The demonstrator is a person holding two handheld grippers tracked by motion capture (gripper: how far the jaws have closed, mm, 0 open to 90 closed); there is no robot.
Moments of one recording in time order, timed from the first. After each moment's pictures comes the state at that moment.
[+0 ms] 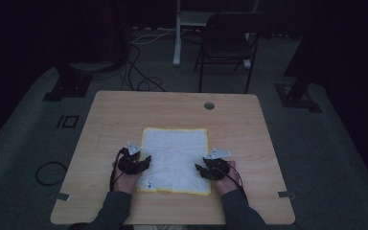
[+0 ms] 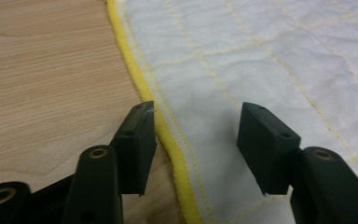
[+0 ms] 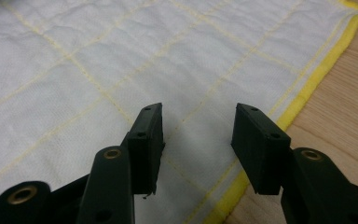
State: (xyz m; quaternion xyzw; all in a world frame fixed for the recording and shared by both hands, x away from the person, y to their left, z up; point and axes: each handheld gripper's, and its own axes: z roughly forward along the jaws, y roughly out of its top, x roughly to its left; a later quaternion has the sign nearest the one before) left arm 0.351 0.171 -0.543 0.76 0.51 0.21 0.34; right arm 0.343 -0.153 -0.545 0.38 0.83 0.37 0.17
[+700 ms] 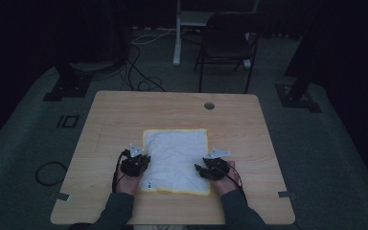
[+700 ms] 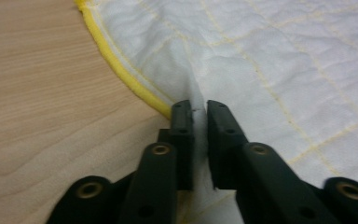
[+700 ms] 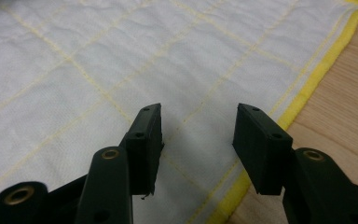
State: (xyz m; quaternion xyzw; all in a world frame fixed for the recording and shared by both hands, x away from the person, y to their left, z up) left arm 0.343 0.166 -0.543 0.77 0.50 0.19 0.36; right arm 0.343 -0.151 -0.543 0.39 0.83 0.37 0.16
